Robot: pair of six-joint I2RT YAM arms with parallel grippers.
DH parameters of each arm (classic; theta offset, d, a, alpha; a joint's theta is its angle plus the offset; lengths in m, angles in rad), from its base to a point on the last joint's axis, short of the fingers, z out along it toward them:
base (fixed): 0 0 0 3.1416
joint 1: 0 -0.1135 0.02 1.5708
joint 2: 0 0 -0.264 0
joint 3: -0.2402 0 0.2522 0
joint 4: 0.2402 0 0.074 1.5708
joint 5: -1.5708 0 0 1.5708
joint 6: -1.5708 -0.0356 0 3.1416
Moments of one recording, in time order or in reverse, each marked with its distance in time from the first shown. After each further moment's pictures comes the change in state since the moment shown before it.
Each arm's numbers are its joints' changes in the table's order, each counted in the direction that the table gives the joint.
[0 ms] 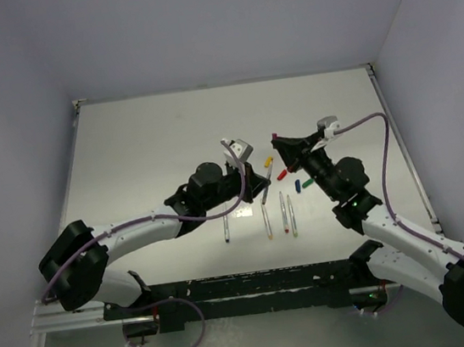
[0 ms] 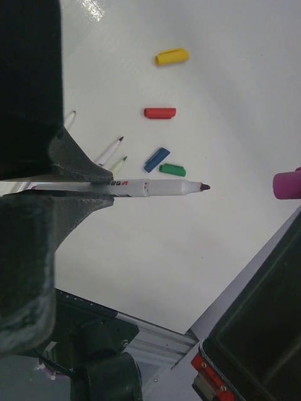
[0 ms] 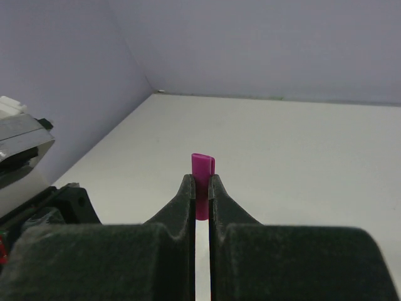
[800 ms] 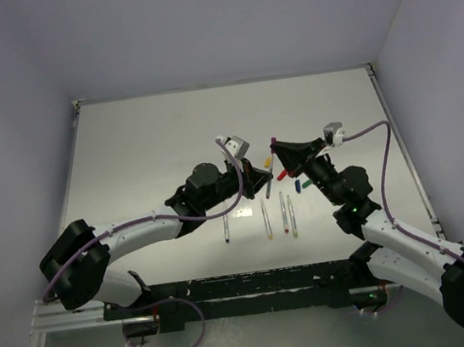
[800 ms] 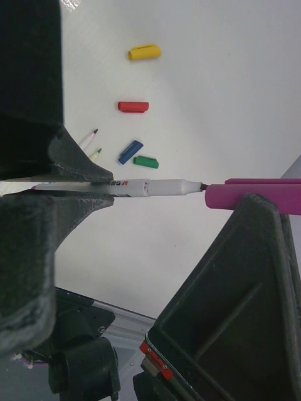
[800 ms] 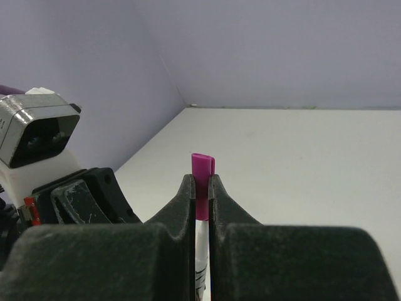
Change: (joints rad) left arm 0.000 0.018 0.016 -0.133 0.008 0.043; right arm 0.000 -0.019 0.095 -0.186 0.061 -0.111
